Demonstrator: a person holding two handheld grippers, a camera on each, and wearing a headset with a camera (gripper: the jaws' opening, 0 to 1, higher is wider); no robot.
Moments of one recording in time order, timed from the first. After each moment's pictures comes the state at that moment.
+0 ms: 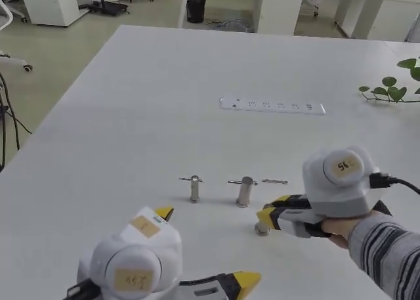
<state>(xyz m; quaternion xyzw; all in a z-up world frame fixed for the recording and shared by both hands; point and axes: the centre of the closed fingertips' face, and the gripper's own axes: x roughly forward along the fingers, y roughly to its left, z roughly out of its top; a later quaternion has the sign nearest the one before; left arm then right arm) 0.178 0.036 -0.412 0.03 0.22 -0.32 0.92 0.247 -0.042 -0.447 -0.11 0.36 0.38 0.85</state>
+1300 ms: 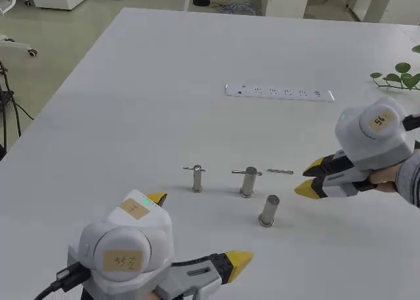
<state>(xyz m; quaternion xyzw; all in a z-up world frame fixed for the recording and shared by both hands) 0.192 0.051 -0.416 0.03 0.23 -0.30 0.93 0.293 -0.100 -0.448 -0.25 0.38 0.46 0.76</state>
